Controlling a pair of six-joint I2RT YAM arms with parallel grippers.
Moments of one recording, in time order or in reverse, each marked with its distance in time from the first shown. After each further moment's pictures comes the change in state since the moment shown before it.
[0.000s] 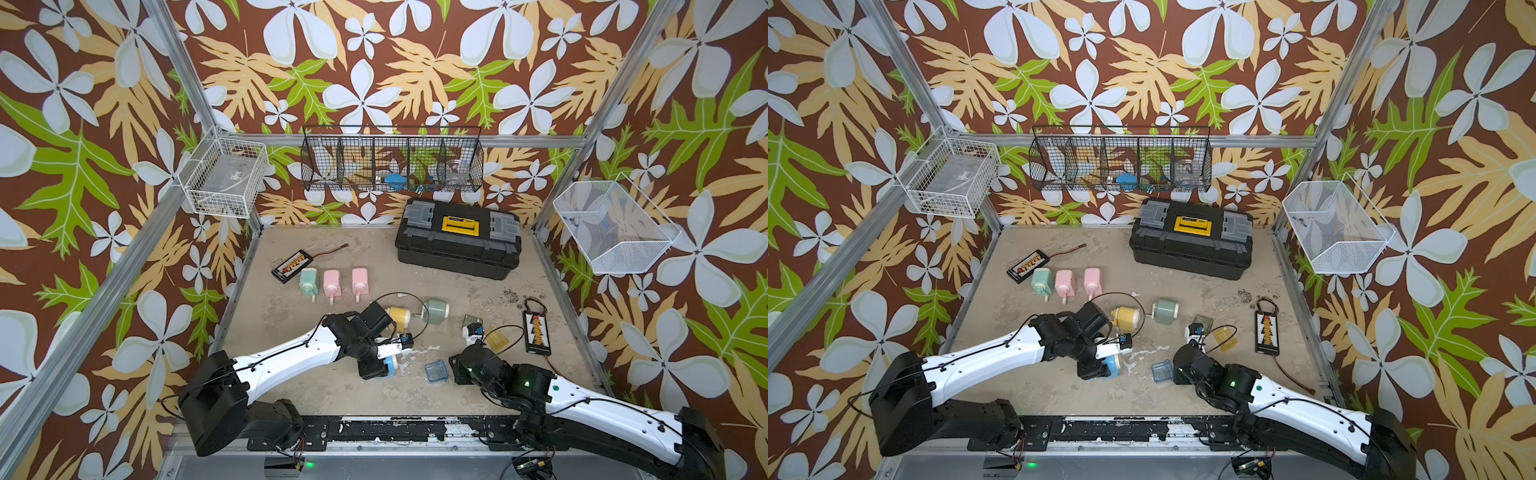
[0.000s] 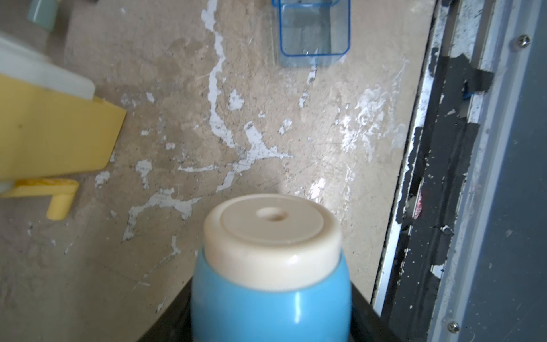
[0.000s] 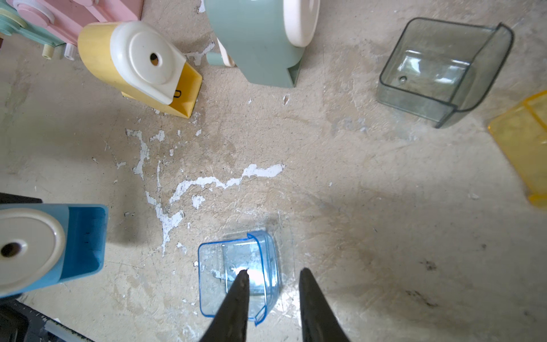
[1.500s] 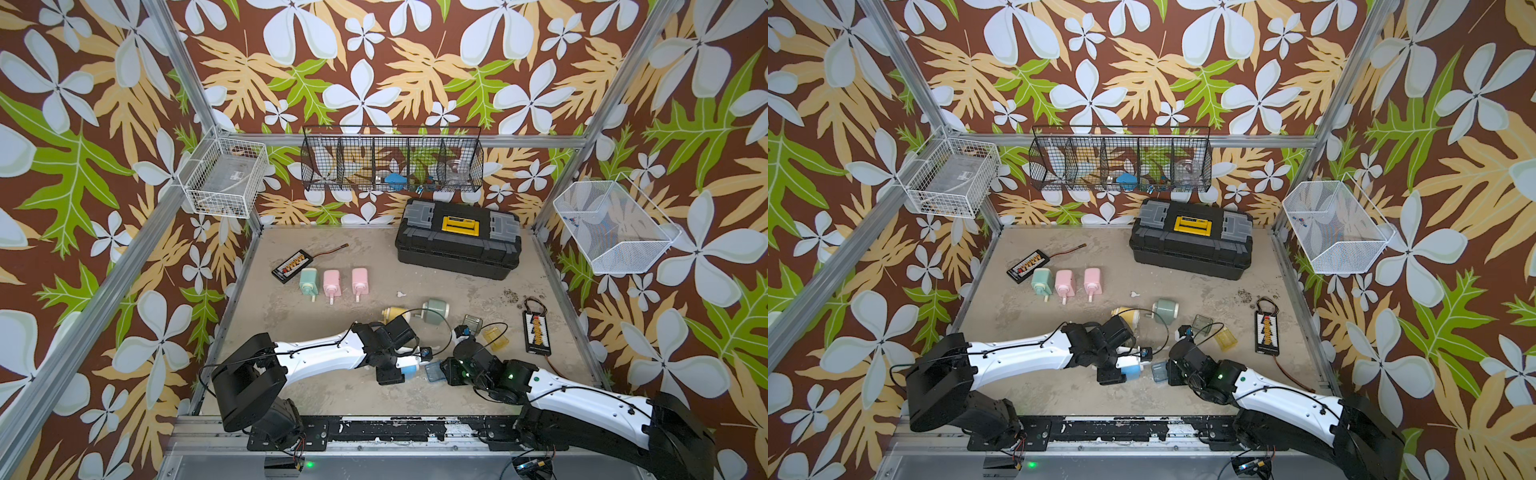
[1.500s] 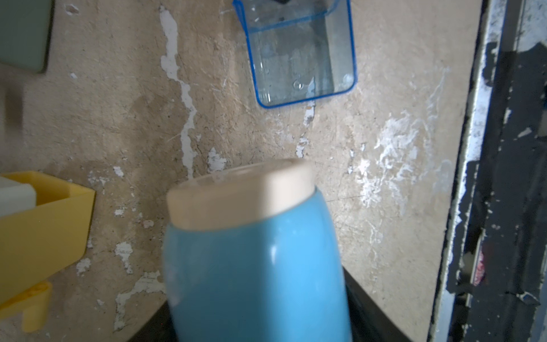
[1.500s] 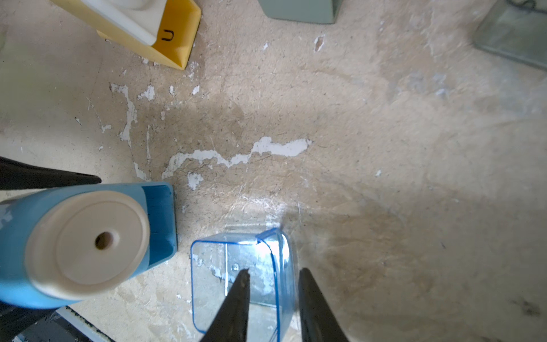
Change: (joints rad) left arm -0.133 0.169 -0.012 0.194 -0.121 0.013; right arm -0.078 0.175 -0.050 0.187 -0.191 -0.084
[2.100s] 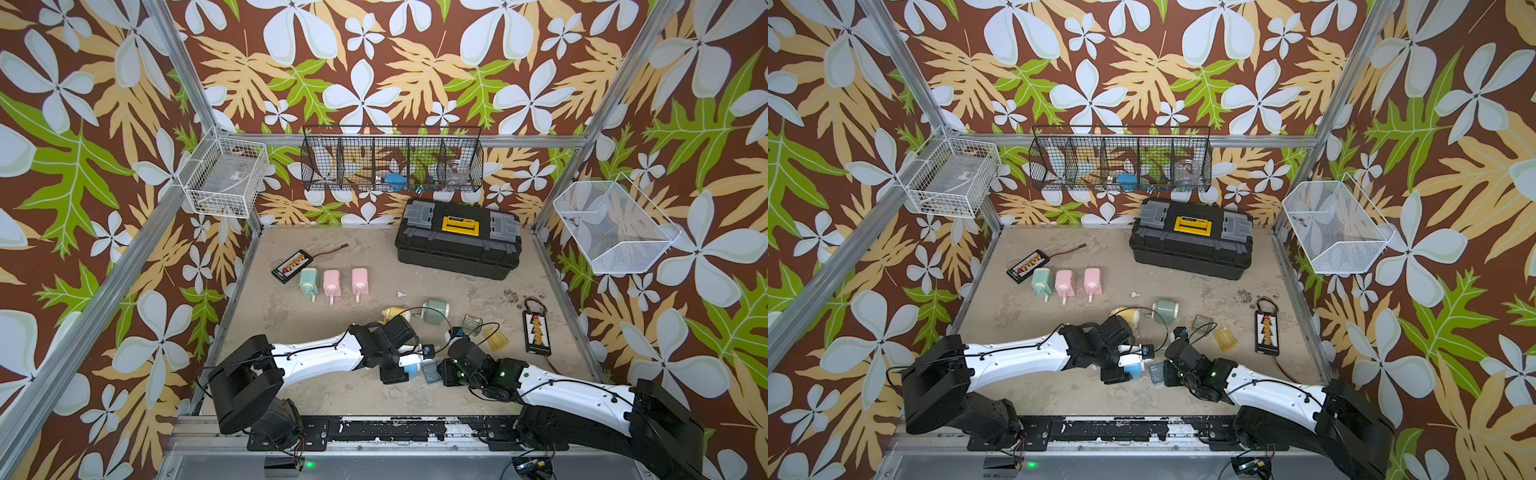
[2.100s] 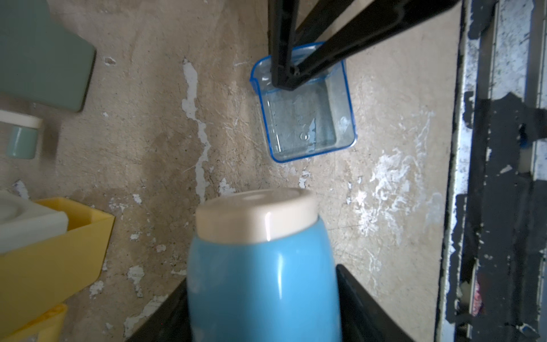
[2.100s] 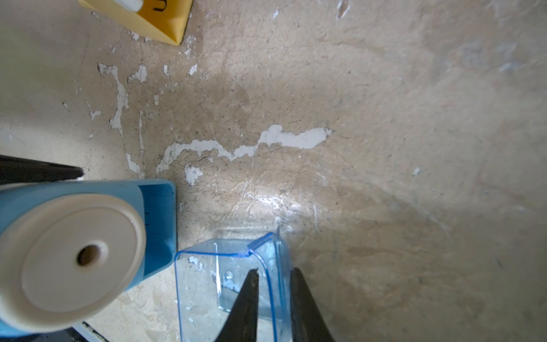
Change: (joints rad) left arm 0.000 -0.018 -0.024 0.103 0.034 -0.014; right arm 0.000 0.097 -0.002 0.077 -0.047 0.002
